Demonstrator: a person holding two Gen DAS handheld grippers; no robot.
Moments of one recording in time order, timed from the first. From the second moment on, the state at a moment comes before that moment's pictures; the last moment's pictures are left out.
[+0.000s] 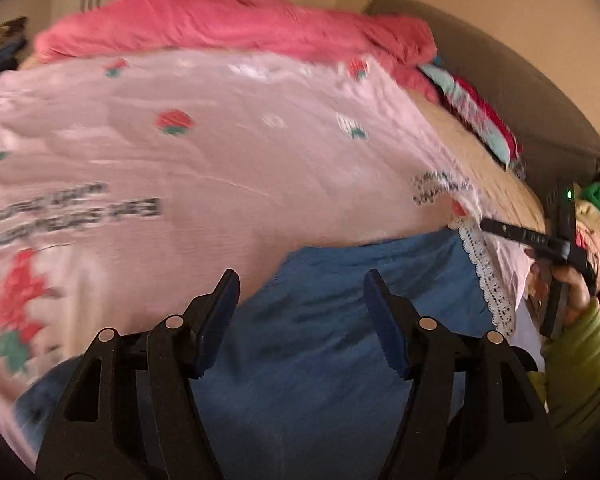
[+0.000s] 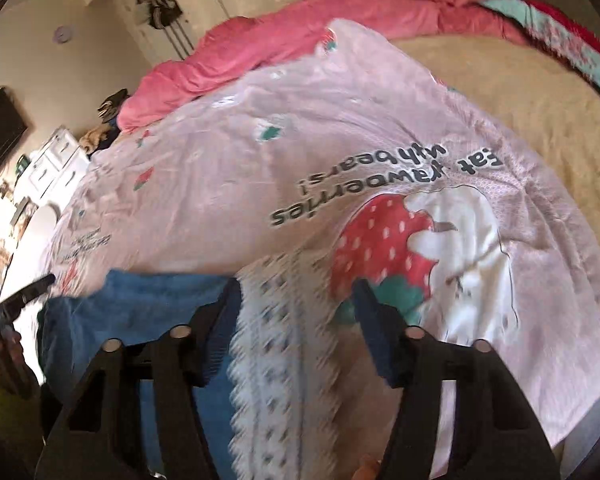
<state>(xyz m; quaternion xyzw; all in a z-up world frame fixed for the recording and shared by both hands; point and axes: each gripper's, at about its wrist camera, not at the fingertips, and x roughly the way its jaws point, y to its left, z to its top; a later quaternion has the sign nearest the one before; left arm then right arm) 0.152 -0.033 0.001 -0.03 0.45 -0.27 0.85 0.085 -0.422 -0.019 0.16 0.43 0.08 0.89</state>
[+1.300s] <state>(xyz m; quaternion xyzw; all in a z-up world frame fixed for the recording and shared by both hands) 0.197 -0.073 -0.068 -0.02 0.48 -0.27 0.83 0.142 -0.379 -0.050 0.02 0.45 0.10 0.89</state>
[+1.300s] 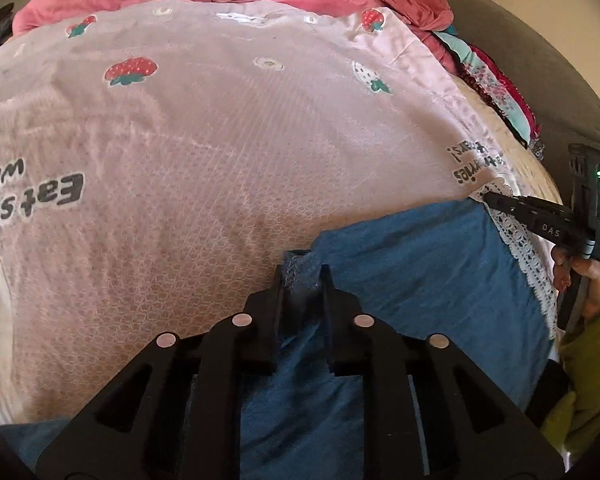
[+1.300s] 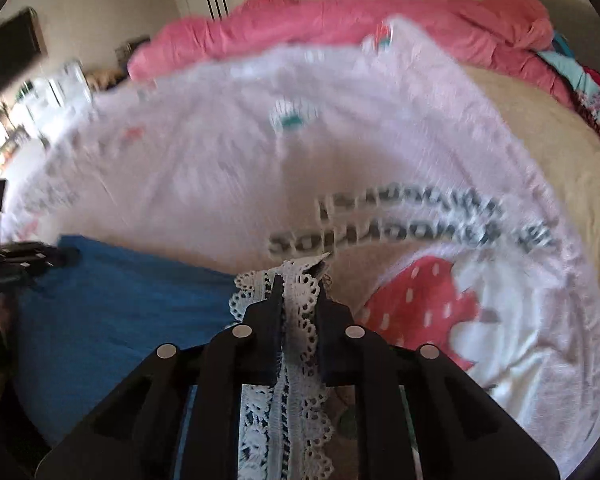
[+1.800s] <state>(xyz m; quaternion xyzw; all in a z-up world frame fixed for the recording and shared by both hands) 0.102 -0.006 -0.018 -0.04 0.43 -0.24 0.87 -0.007 -0.426 -0.017 0.14 0.41 0.06 0.90</state>
